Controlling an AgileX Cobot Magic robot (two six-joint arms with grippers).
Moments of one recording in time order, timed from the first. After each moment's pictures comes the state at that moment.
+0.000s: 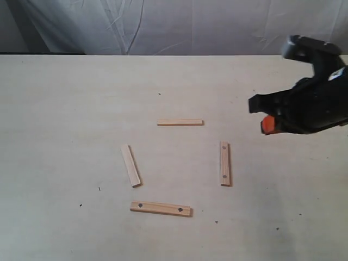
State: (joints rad) left arm -0.01 0.00 0.00 0.03 -0.33 0.13; right arm 0.28 1.37 -0.81 0.46 0.64 -0.14
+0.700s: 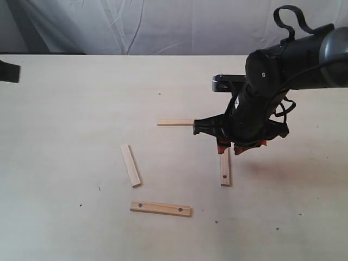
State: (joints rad) left arm -0.01 1.08 -0.88 -0.10 0.65 0.12; right arm 0.53 1.84 -1.08 0.04 0.68 0.44
